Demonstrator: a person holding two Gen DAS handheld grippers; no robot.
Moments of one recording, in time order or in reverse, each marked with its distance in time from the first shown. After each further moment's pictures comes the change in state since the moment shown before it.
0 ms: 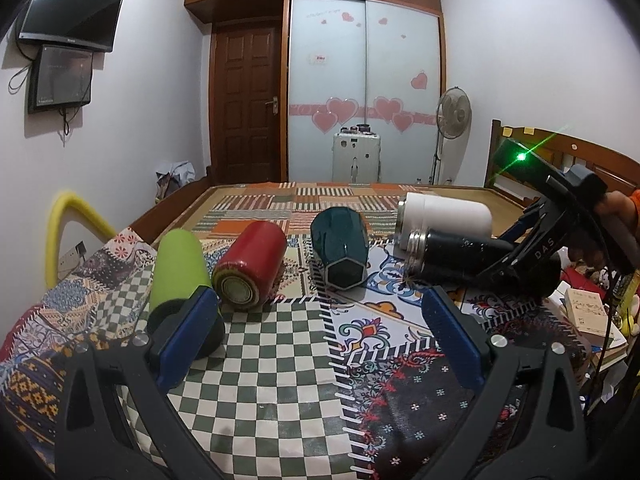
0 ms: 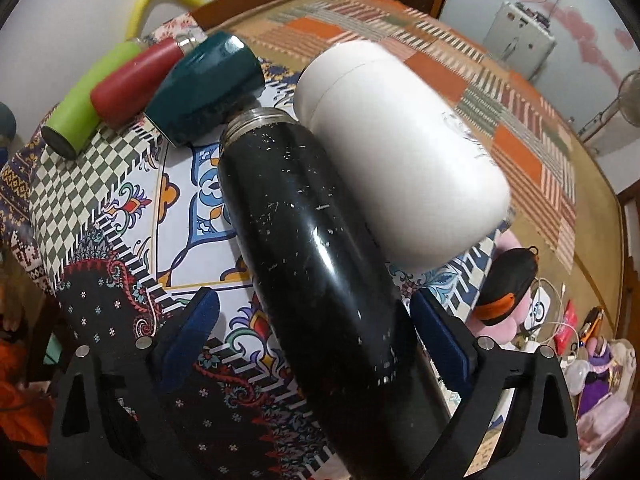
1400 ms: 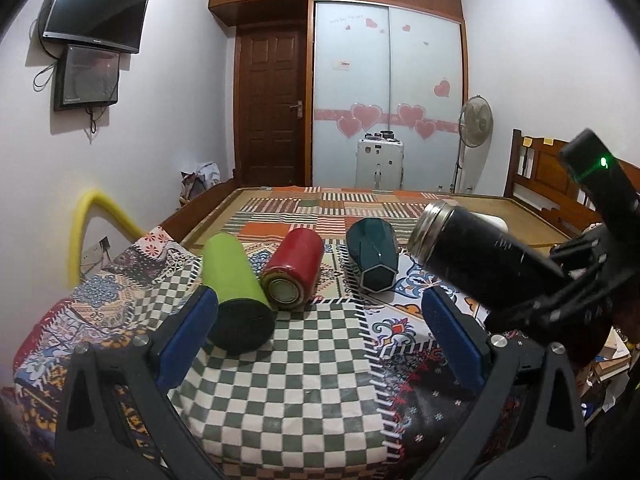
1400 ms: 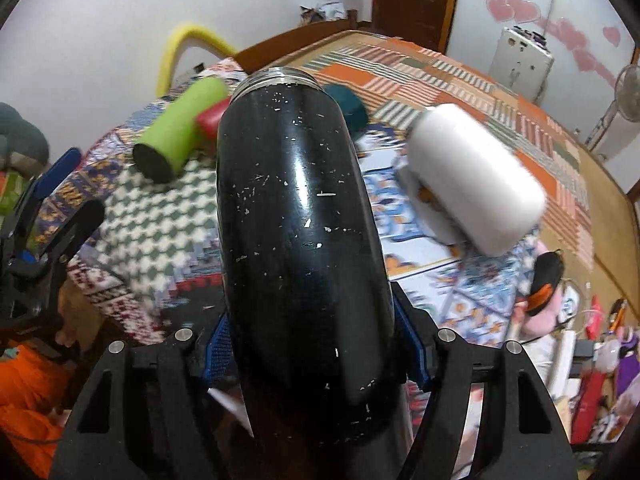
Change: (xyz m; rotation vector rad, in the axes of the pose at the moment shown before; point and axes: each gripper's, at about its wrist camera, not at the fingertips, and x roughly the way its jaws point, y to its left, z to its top) left arm -0.039 0.022 0.007 -0.025 -0.019 0.082; right arm -0.049 0.094 -0.030 0.036 -0.209 0.083
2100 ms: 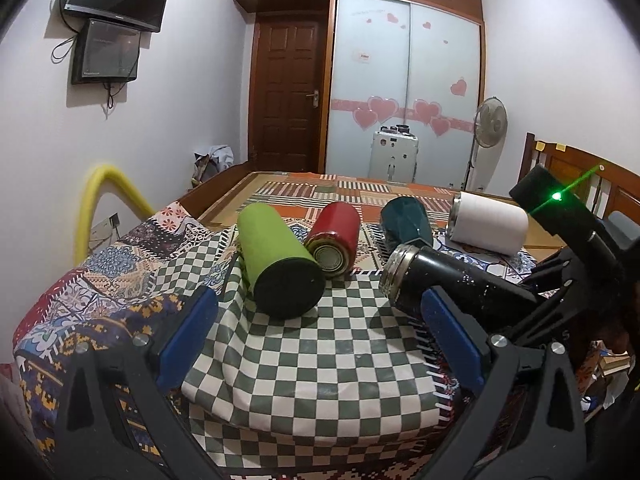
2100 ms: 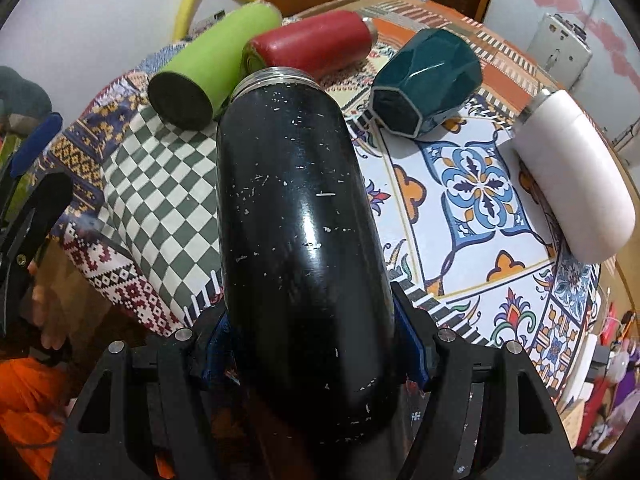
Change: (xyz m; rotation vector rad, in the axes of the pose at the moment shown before) left arm -0.005 0.043 -0.027 -0.066 0.033 0.026; right arm 0.074 0.058 0.021 -0.064 0.203 0.012
